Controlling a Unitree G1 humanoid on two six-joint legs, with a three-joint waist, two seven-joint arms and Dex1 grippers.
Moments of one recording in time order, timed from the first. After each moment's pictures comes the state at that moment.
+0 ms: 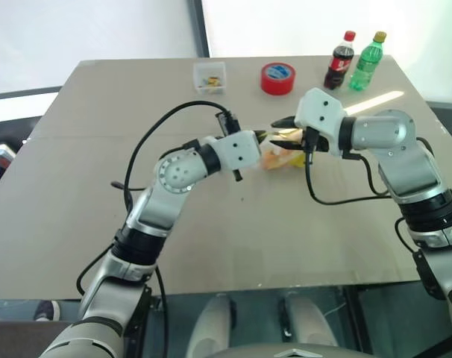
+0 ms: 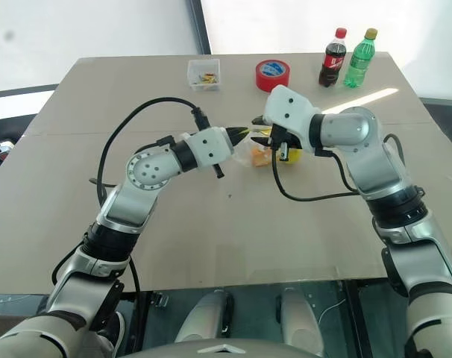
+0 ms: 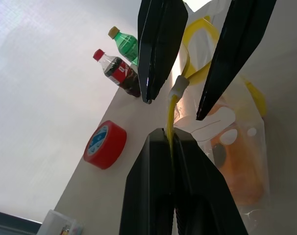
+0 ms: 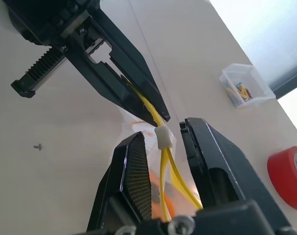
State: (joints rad) left arm -0.63 0.45 -0.23 -0.07 0.19 0.02 -0.65; right arm -0.87 -0.60 0.30 -0.02 -0.06 0.12 0.99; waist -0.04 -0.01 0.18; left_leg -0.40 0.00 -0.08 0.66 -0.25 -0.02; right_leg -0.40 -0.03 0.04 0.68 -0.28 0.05
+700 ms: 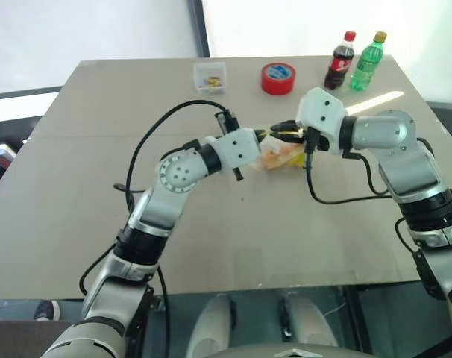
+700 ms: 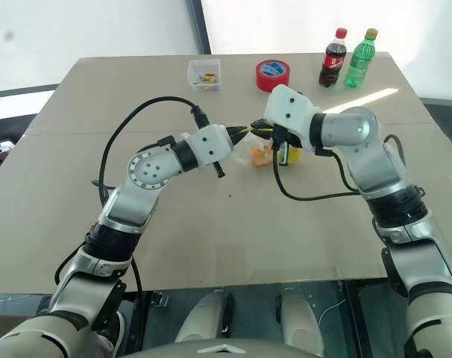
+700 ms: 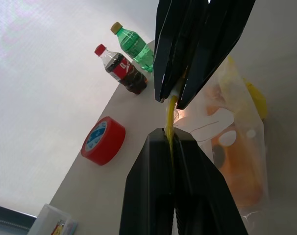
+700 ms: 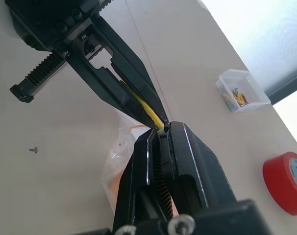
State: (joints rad) left arm -0.63 0.44 -0.23 -0.07 0.19 0.03 -0.65; right arm -0.87 -0.60 0.30 0.00 -0.07 0.08 0.98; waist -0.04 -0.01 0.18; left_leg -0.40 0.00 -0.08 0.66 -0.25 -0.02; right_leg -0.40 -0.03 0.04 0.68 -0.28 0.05
